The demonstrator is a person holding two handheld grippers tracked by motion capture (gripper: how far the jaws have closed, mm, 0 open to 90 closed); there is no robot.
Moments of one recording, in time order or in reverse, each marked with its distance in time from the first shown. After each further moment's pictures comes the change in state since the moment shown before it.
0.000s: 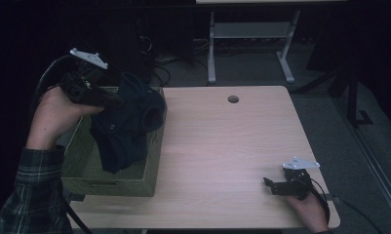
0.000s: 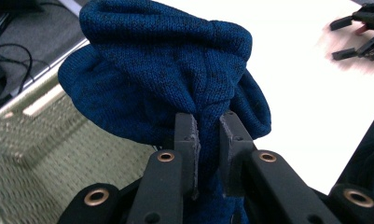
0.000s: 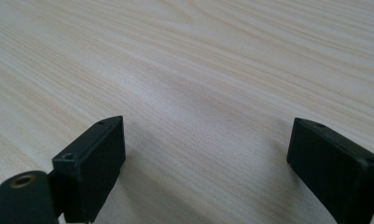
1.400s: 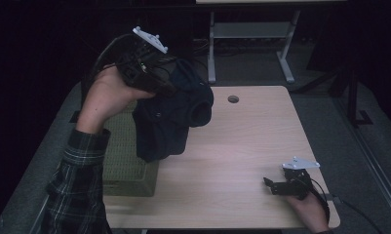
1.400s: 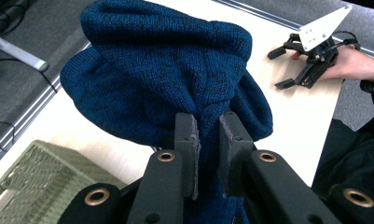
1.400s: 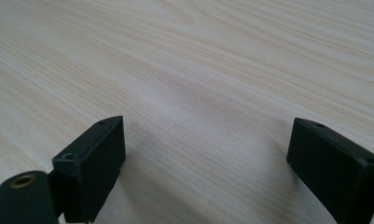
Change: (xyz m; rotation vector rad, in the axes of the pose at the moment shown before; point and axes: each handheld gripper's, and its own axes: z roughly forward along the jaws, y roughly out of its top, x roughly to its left) left arm -0.065 0.093 0.035 -0.022 -0.134 0.198; right arm 0.001 0.000 0.000 0.004 -0.001 0.010
